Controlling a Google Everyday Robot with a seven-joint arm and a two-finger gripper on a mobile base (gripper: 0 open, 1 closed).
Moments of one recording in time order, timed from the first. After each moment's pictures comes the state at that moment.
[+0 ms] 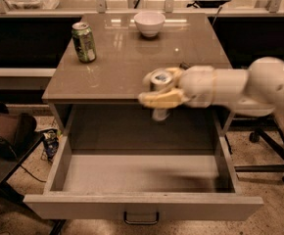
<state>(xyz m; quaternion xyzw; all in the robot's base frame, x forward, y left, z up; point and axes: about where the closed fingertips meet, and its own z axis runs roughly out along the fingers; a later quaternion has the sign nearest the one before) 0.538 -0.023 0.896 -0.50 0.55 0.40 0.53</state>
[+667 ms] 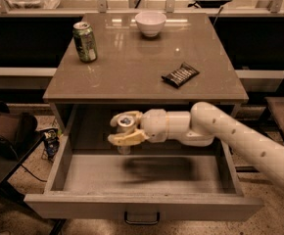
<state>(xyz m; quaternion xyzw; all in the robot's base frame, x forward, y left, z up) 0.527 0.070 0.759 -0.50 0.50 0.50 0.50</state>
